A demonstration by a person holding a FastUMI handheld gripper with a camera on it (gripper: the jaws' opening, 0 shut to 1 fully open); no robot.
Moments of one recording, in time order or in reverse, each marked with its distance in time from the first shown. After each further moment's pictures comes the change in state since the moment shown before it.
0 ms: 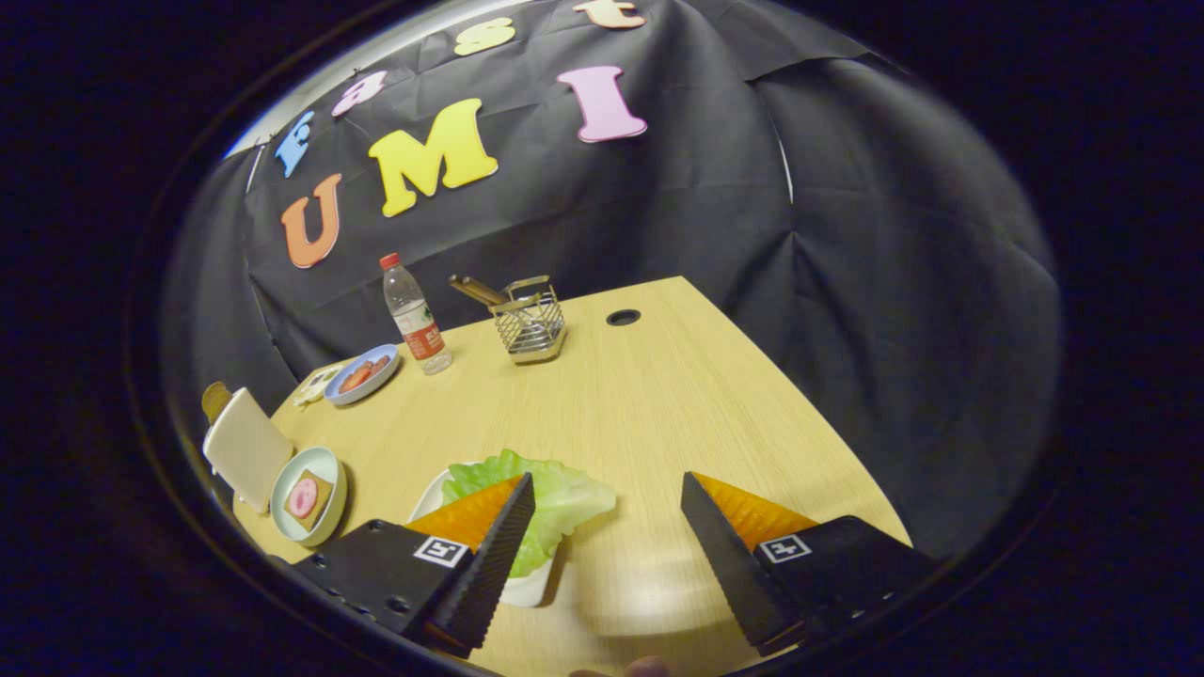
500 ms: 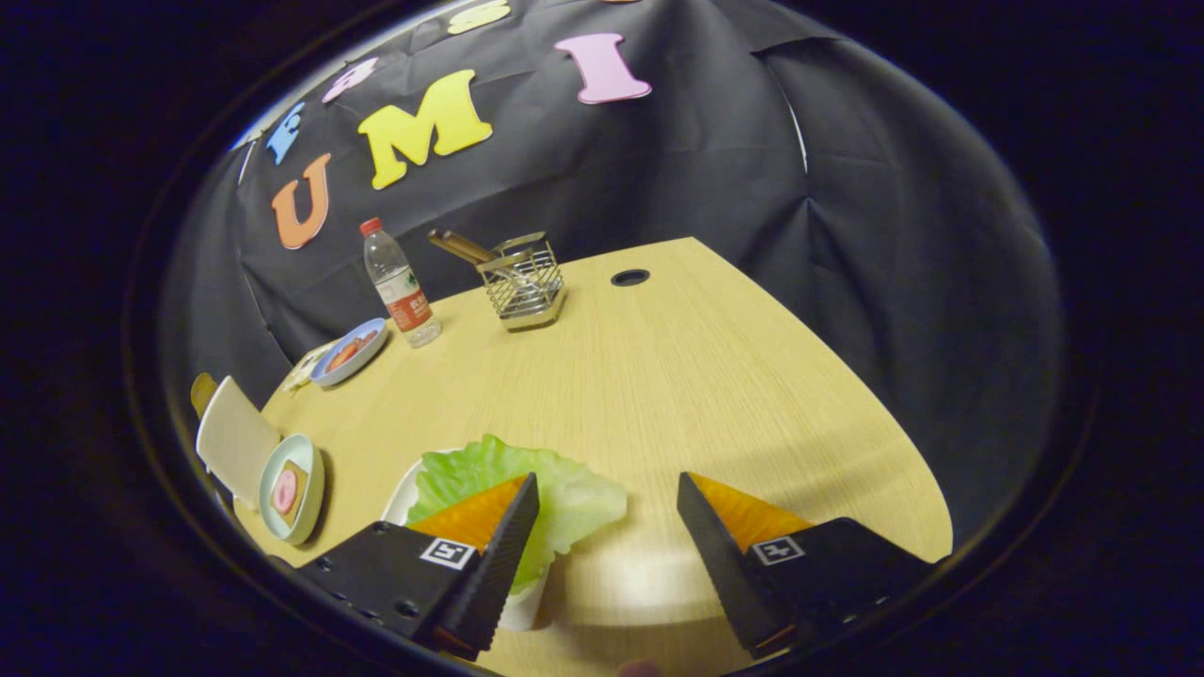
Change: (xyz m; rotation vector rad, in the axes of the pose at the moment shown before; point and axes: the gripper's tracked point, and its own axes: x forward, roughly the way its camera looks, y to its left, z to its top) arm 0.047 0.005 -0.020 0.000 0.100 0.011
